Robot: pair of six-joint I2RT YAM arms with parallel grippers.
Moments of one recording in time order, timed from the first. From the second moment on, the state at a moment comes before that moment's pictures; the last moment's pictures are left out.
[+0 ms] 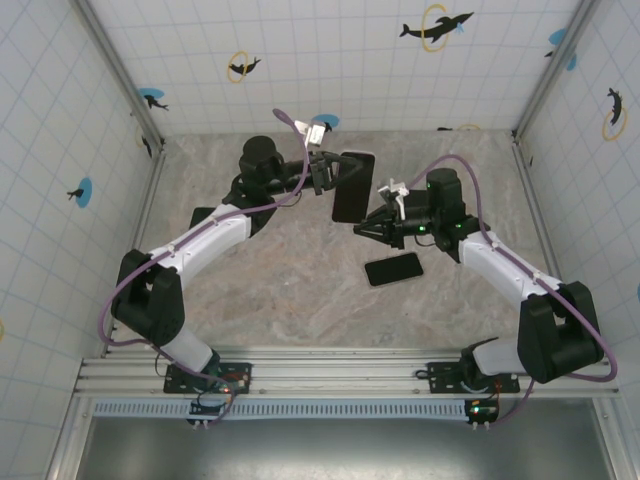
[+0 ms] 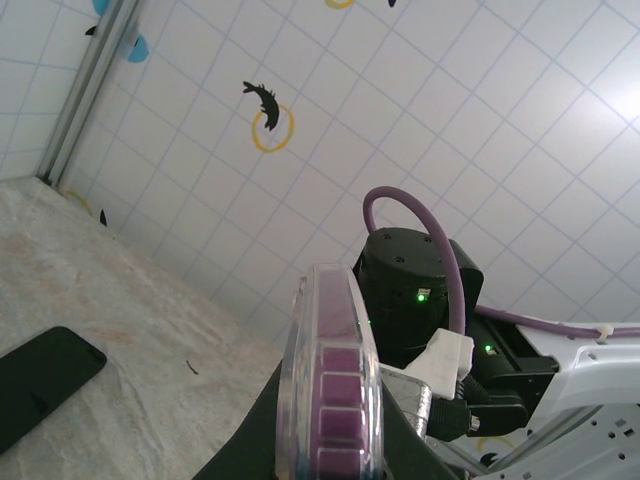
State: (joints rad) left arm -0.57 1.60 1.22 0.47 0.89 -0.65; right arm 0.38 1.36 0.86 0.05 -1.17 -0.04
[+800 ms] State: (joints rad) left arm -0.57 1.60 1.24 0.48 0.90 -0.74; right arm 0.38 1.33 0.86 0.06 -1.10 -0.13
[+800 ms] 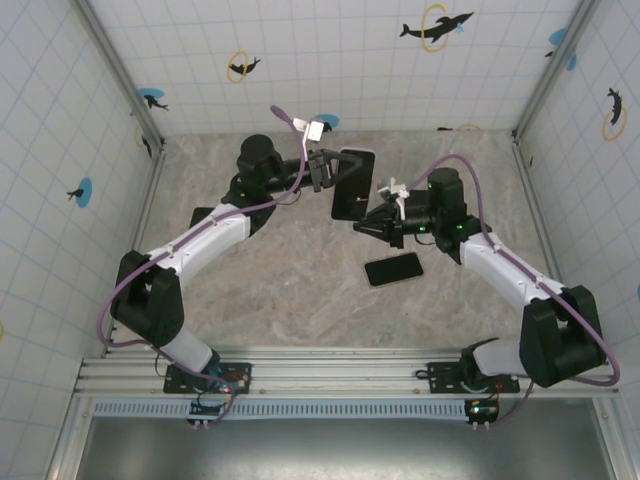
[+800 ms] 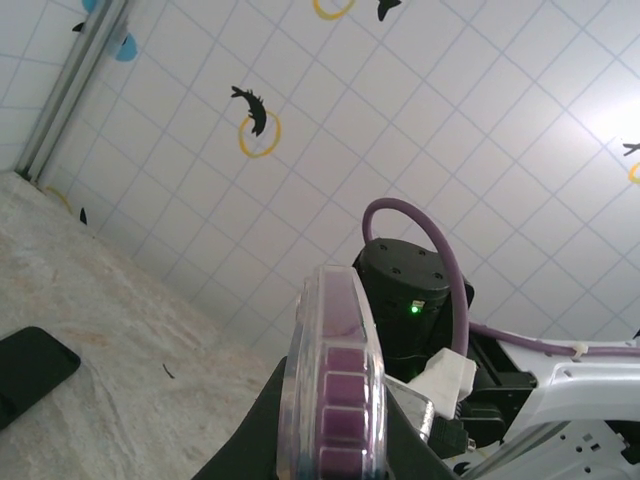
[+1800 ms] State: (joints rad) left arm -0.61 1.59 1.26 0.44 0.86 -0.85; right arm 0.41 1.28 0.86 0.11 -0.76 -0.30
